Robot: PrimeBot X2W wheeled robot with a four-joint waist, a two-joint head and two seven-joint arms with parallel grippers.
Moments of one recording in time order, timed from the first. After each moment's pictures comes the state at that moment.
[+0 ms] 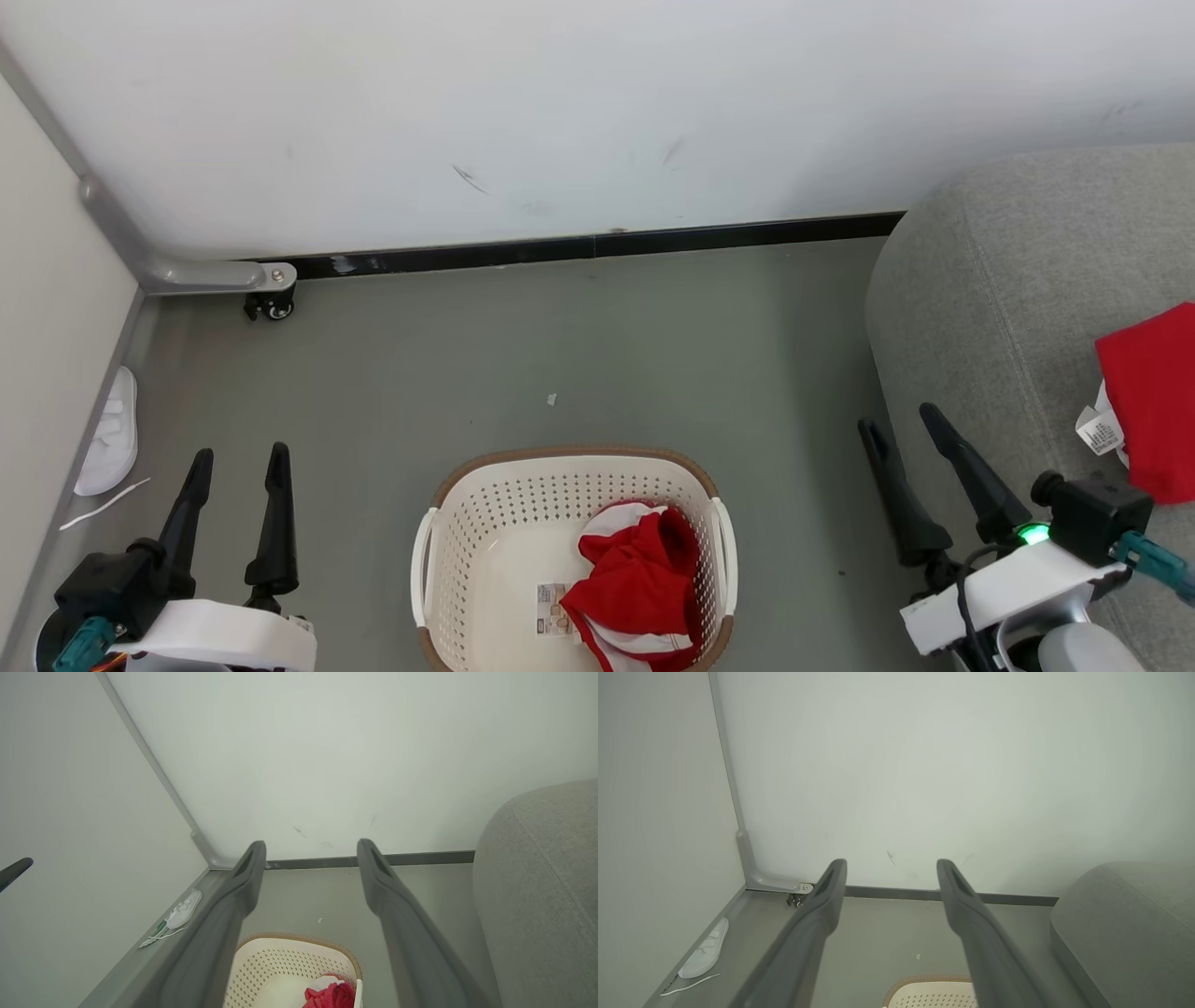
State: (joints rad) left arm -0.05 0.15 -0.06 0.11 -0.45 0.01 -0.25; right arm -0.06 -0.15 0.17 0.04 0.37 0.13 -0.25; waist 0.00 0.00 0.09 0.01
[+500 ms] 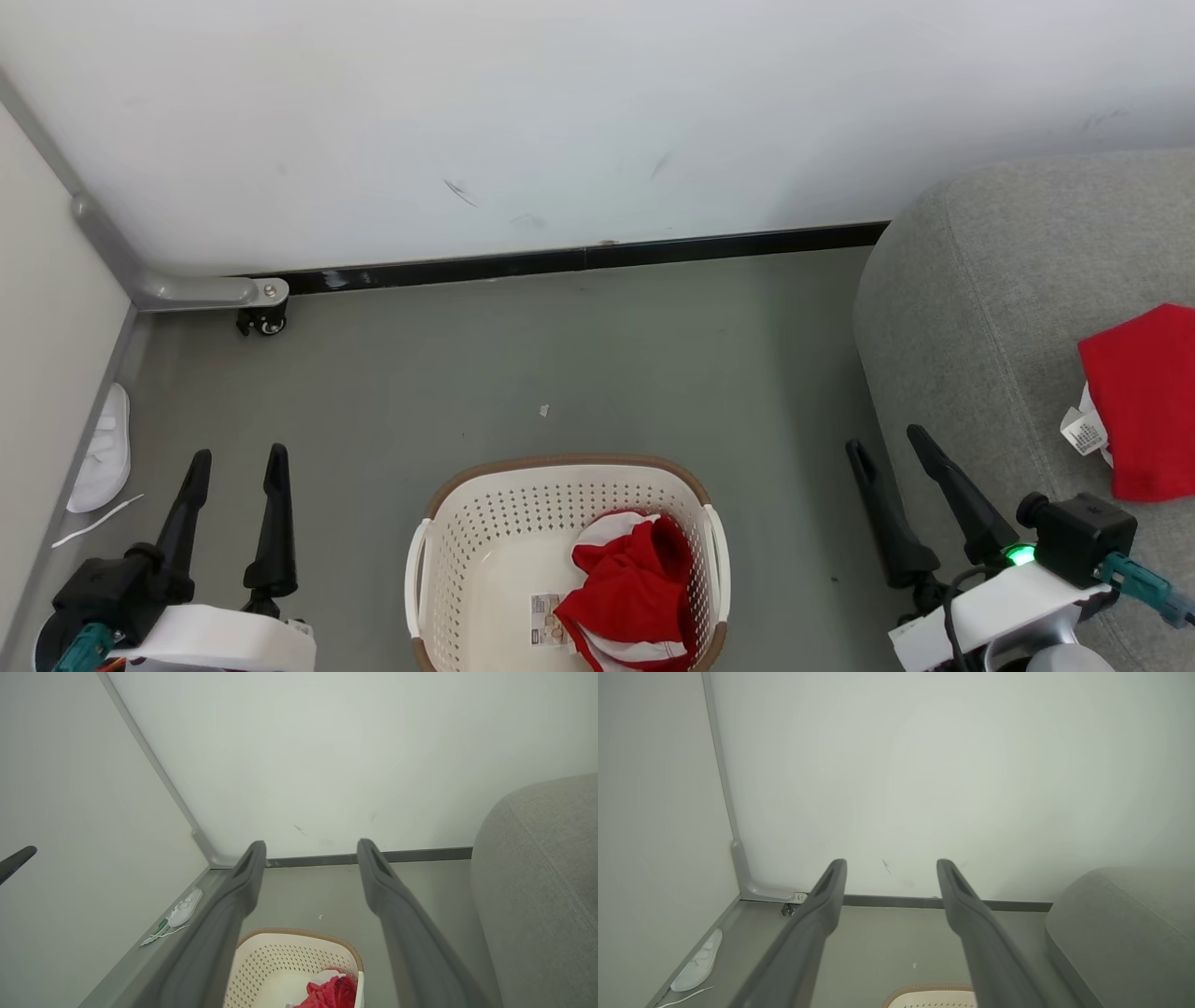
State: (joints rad) left arm -0.05 0.11 -0.01 0.11 -0.41 -0.03 -0.25; right arm -0.03 -0.13 0.17 0.03 0.35 0.13 -0.25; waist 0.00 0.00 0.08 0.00
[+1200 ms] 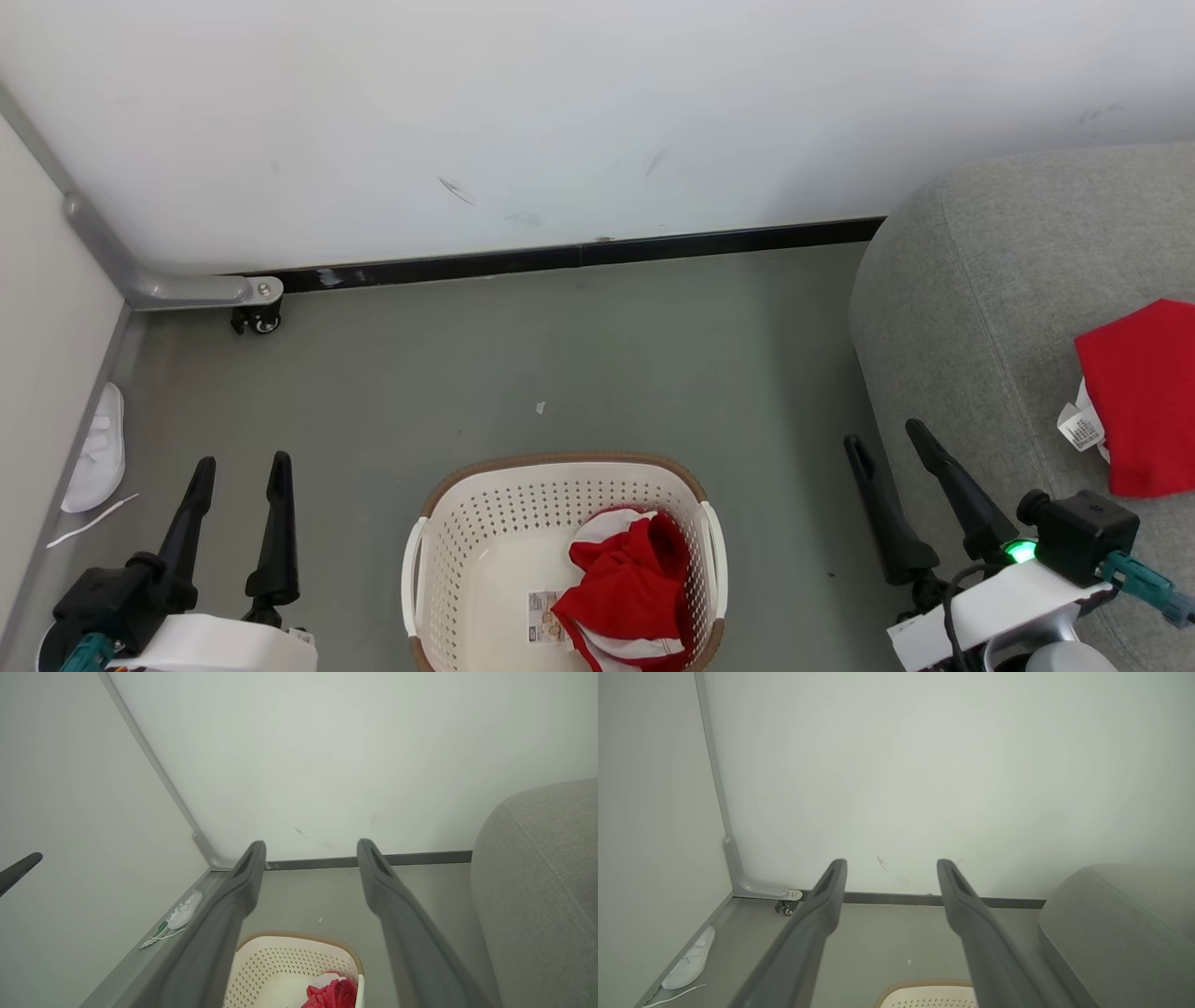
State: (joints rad) left arm -0.03 0.07 0.04 0.12 -0.36 -0.08 -0.25; right arm -0.02 -0.13 0.17 0.01 0.34 0.13 -0.25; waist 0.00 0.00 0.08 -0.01
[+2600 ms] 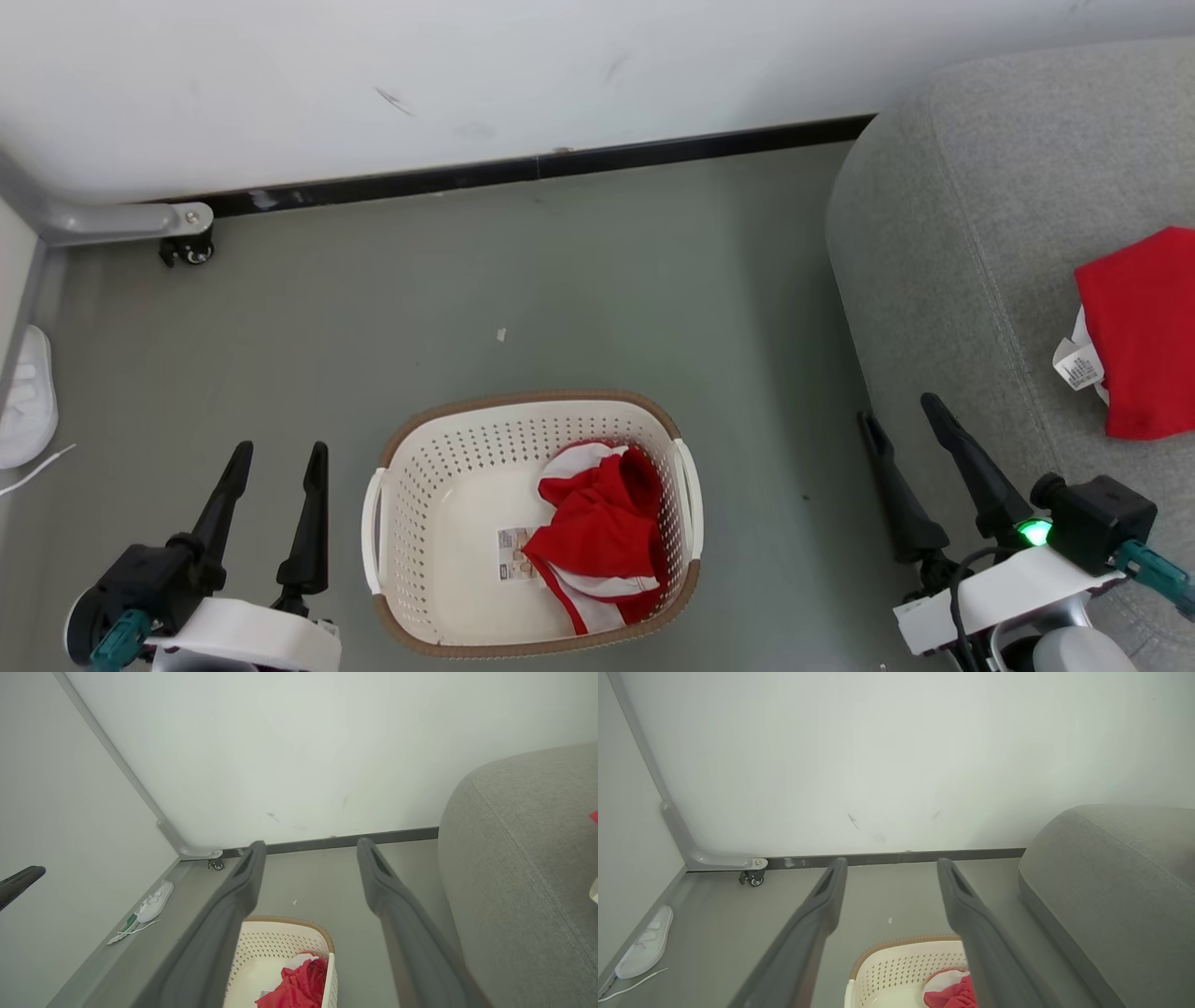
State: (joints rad) left arm -0.06 0.06 0.01 0.15 -0.30 -0.12 -0.25; right arm -0.03 -0.11 0.13 -0.02 0.29 0.13 -0.25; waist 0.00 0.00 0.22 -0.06
